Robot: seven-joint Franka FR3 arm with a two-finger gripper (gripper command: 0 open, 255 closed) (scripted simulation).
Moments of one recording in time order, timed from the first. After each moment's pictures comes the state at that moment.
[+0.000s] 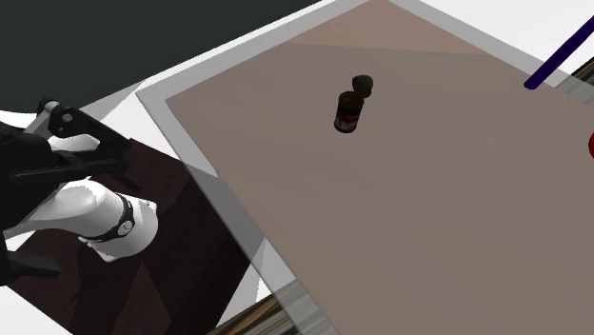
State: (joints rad) arm 0.01 -0.82 -0.04 -2.28 0.04 1.56 0.11
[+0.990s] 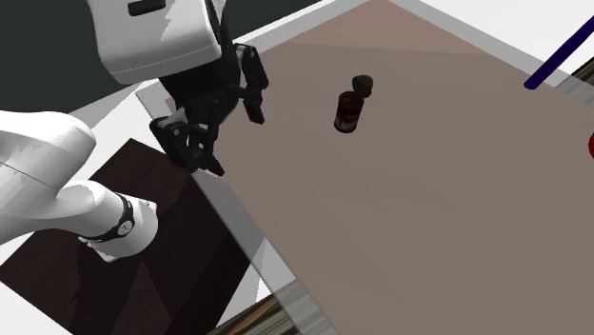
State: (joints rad) arm 0.09 -0.64 0.26 -2.26 0.12 1.76 0.34
